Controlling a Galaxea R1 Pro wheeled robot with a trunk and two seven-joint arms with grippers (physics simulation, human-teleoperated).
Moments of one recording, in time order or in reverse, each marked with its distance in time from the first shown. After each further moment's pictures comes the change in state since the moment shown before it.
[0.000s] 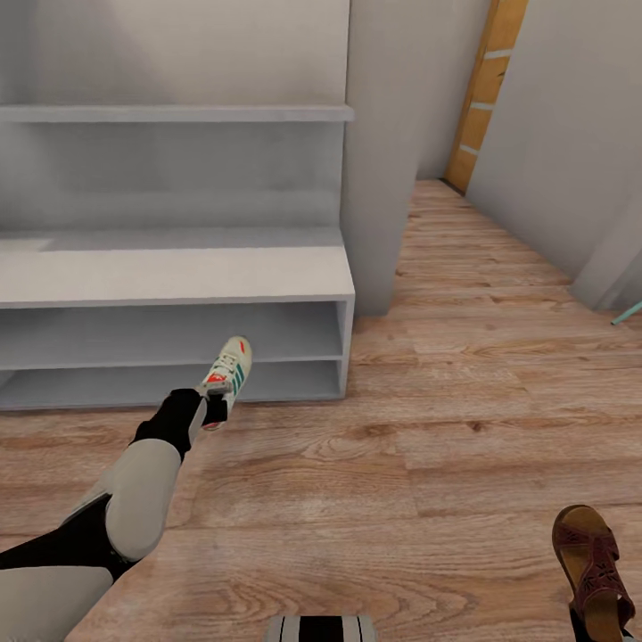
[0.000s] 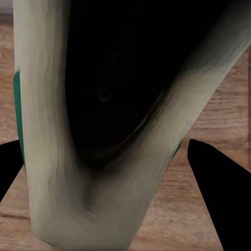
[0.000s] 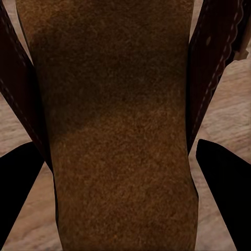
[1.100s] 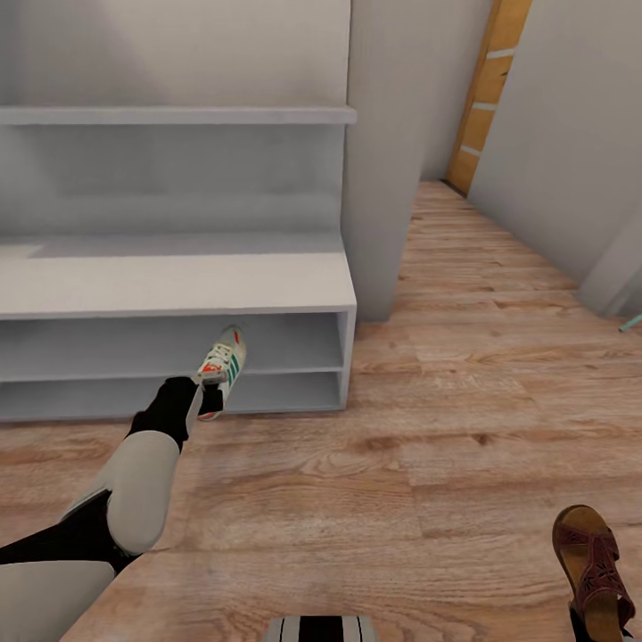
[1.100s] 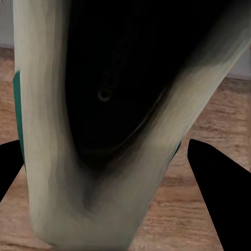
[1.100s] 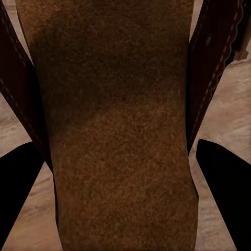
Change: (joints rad) left arm -0.019 -0.005 0.000 -0.067 -0.001 0.059 0.003; right arm 0.000 0.000 0.000 0.000 0.000 0.000 0.000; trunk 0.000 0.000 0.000
